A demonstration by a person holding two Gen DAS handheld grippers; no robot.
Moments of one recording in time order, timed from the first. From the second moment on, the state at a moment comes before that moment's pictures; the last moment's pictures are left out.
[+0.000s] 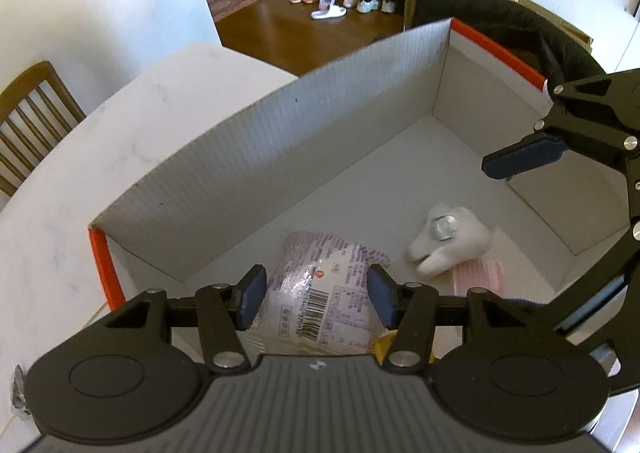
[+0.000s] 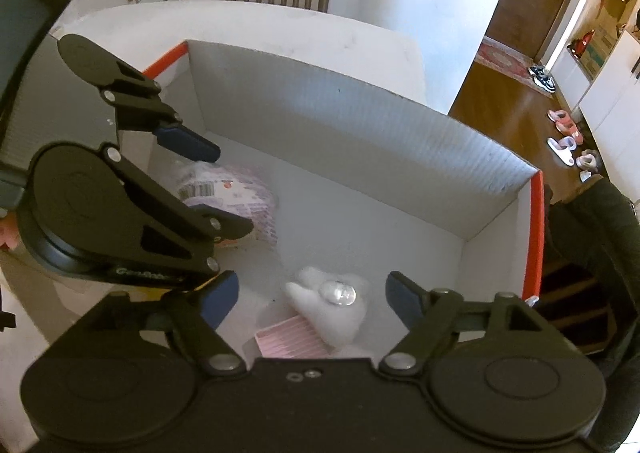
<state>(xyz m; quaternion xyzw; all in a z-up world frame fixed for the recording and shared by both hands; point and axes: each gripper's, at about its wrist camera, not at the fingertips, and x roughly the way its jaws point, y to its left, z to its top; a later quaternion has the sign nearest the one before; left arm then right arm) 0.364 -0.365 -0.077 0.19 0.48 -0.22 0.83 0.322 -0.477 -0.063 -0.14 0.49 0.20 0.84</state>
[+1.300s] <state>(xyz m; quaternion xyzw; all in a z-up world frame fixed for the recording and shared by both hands) 0.282 -0.313 0.007 0.08 0.37 -0.25 0.89 0.227 -0.492 0.011 -0.03 0.36 0.19 0.91</state>
